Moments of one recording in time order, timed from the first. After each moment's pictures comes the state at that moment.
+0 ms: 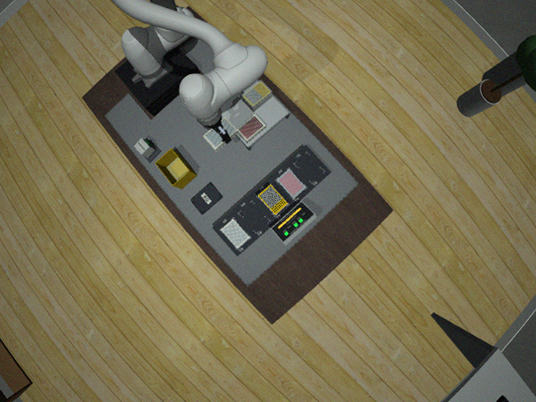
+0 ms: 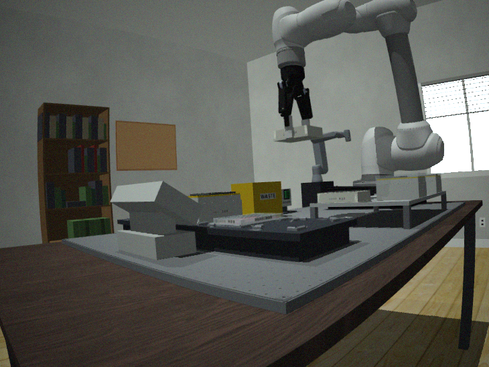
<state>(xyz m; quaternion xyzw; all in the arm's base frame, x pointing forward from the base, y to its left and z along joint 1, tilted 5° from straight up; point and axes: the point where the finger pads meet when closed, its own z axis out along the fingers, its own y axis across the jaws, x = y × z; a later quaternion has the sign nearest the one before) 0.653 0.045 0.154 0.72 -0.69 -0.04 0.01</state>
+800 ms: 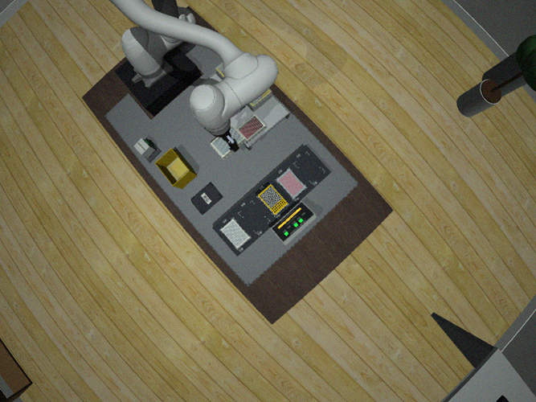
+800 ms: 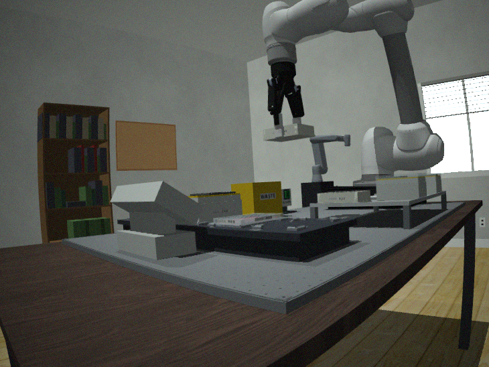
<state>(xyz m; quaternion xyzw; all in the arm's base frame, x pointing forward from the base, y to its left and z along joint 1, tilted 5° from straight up) 0.701 0.048 0.150 0.72 -0.69 -0.04 0.01</state>
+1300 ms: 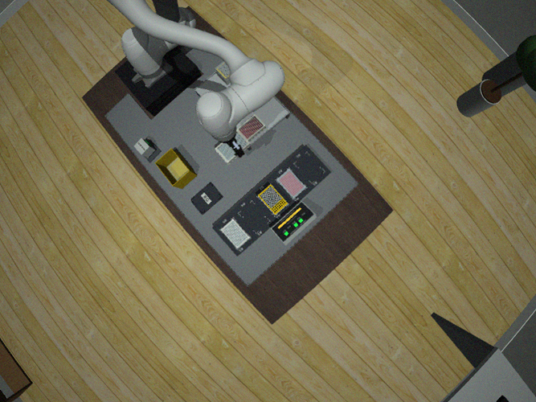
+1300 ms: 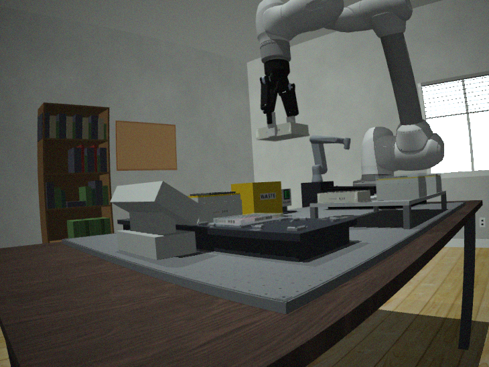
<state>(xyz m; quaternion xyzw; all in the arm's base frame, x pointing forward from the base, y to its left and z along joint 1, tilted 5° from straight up) 0.731 0.050 0.148 0.72 -0.69 -0.04 0.01</state>
